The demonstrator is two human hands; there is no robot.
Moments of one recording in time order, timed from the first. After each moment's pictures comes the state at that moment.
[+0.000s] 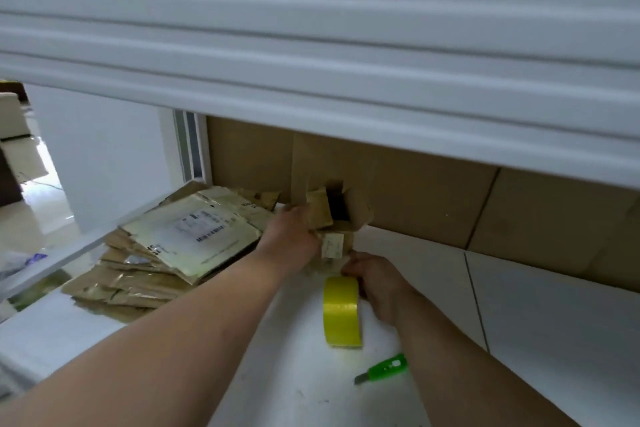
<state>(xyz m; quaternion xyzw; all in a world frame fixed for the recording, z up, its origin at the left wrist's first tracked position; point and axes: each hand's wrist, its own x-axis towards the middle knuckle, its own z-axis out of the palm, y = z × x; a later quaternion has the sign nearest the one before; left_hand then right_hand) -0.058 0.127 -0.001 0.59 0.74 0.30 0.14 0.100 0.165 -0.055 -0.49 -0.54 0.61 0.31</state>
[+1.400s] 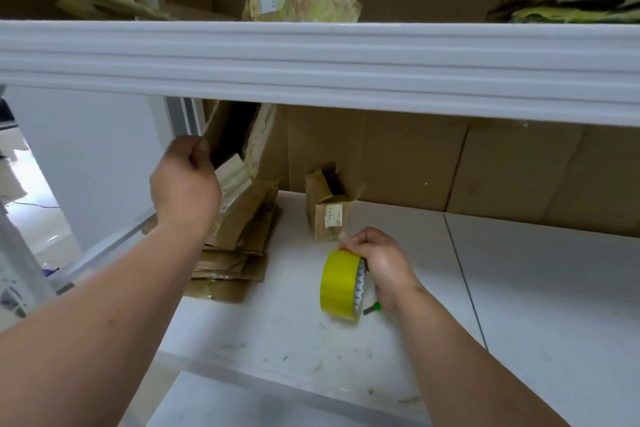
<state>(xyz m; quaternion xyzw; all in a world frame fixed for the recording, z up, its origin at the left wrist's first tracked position) -0.131 -0.005 0.073 0.42 0.68 0.59 -0.08 0.103 0.057 -0.037 -0.48 -0.52 0.55 0.44</state>
